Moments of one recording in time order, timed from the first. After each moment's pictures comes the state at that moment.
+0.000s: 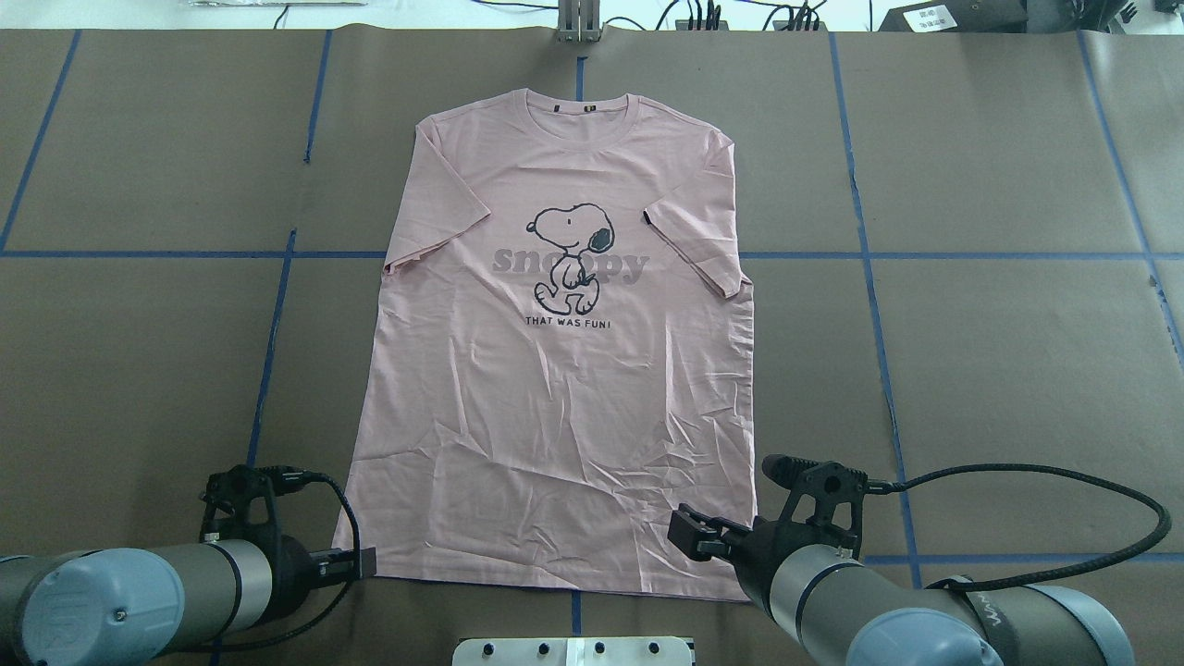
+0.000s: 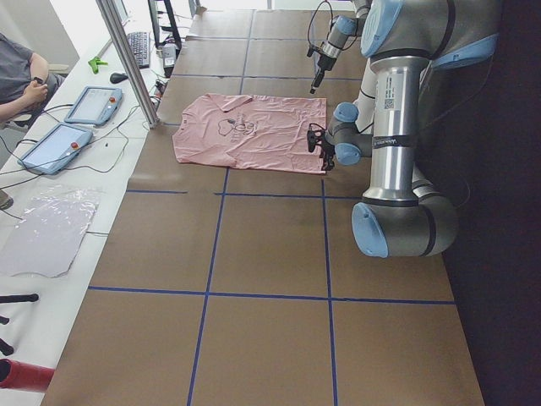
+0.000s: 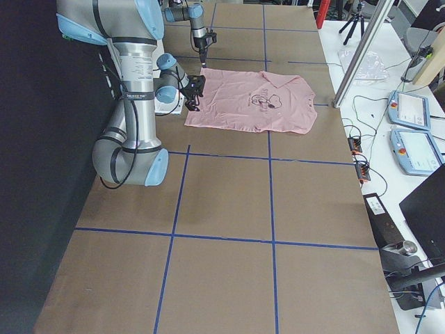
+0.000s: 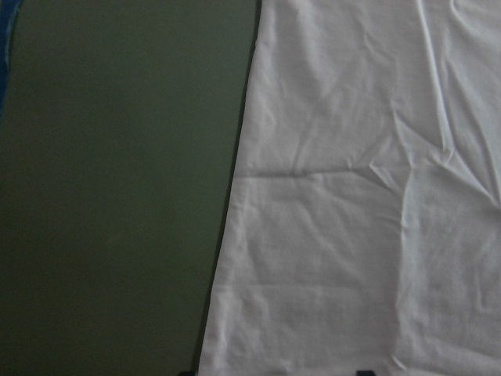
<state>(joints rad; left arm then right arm) -0.11 -1.55 -2.10 -2.04 -1.53 -1.60 0.03 -1.43 2.18 -1.31 1.20 1.70</state>
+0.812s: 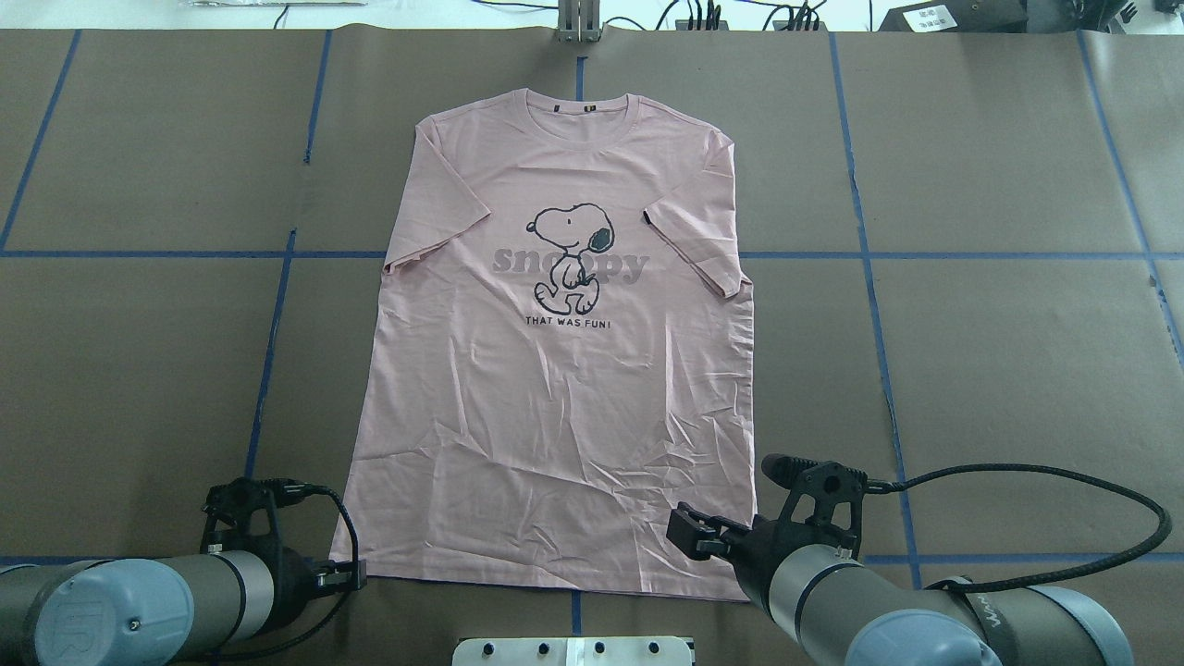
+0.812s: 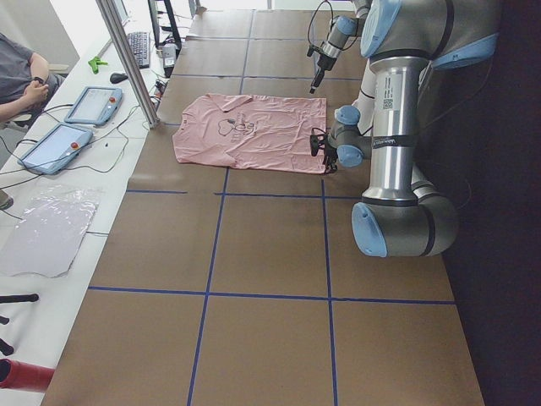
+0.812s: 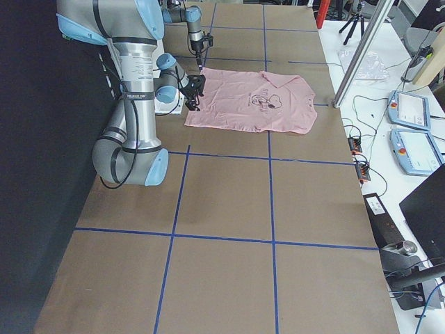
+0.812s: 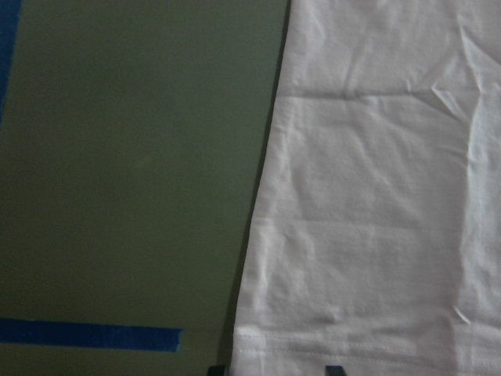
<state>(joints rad) -0.10 -1.55 -2.09 -2.01 -1.53 -1.60 0.03 -1.43 2.18 -1.31 1.19 1.70</state>
